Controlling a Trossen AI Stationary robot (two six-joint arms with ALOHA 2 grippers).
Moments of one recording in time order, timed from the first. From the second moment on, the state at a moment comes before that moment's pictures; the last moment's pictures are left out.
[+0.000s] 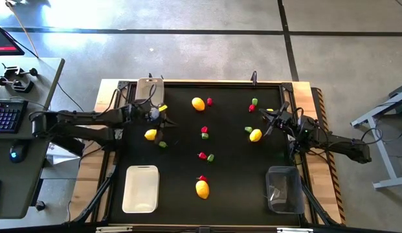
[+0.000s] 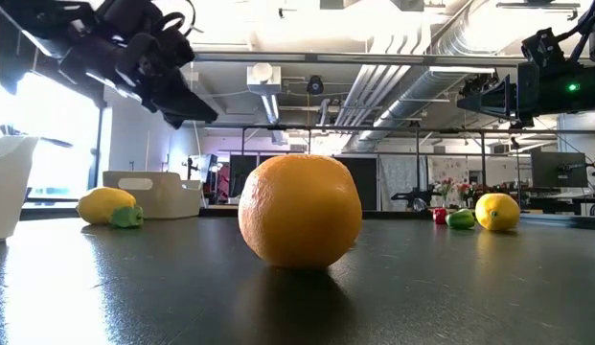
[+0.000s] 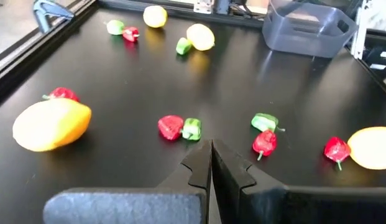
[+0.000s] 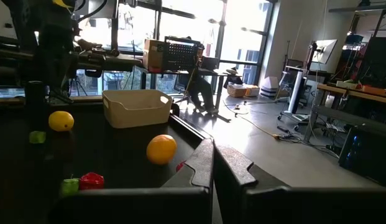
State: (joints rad) left arm 0.30 1.03 0.45 0.12 0.26 0.03; right arm -0.24 0.01 0.01 0.06 0.33 -0.16
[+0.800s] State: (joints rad) left arm 0.17 1.56 0.73 0.23 0.18 0.06; right arm -0.24 0.01 0.01 0.06 0.33 -0.16
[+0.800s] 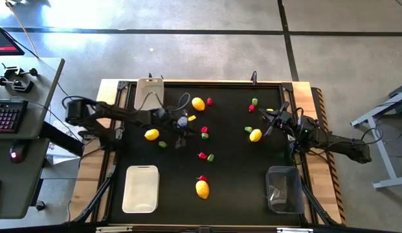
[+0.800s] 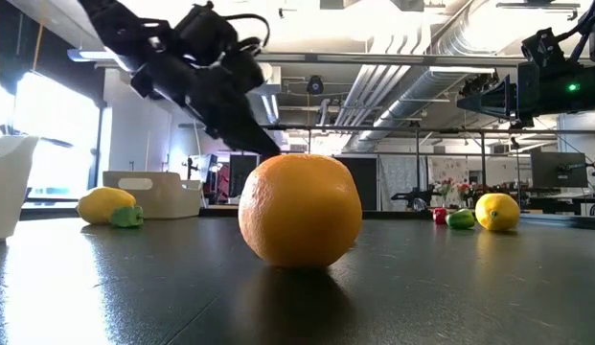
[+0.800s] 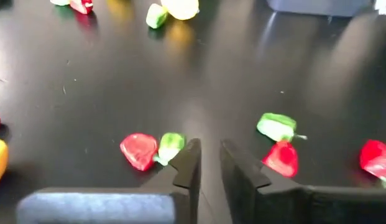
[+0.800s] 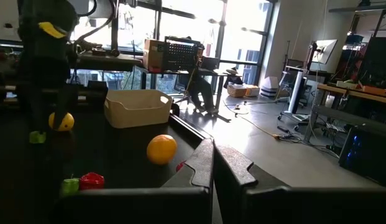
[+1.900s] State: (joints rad) left arm 0.15 1.85 0.82 0.26 0.02 0.06; right arm -0.24 0.01 0.01 0.06 0.33 -0.16
